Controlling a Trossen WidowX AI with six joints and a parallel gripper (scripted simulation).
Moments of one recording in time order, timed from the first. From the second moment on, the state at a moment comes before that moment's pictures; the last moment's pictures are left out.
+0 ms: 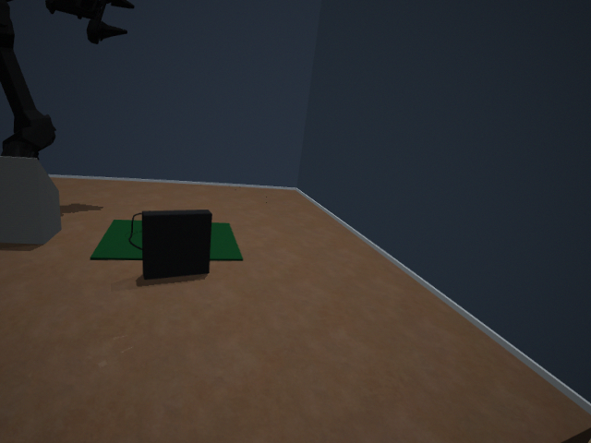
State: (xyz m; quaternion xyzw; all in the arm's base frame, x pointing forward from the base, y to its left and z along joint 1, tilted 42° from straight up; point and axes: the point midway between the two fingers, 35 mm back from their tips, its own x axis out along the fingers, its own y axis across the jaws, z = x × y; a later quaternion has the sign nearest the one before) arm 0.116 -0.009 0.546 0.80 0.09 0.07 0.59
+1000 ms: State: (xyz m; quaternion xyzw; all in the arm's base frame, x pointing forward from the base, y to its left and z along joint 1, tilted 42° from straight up) arm 0.310 0.083 0.272 0.12 0.51 0.05 0.85
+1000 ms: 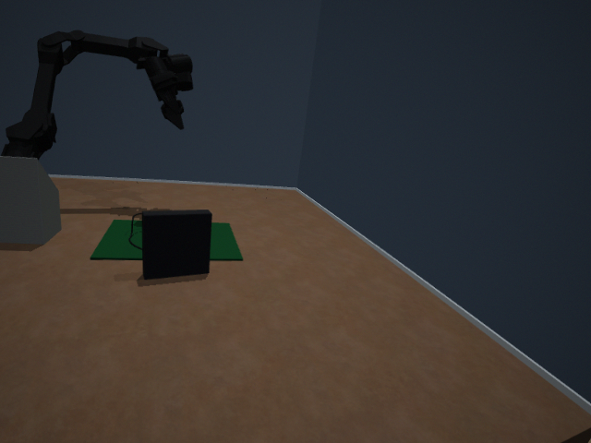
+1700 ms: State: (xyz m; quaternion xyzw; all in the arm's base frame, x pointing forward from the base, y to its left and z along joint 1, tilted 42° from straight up) arm 0.306 0.029 0.105 0.09 0.61 0.36 0.70
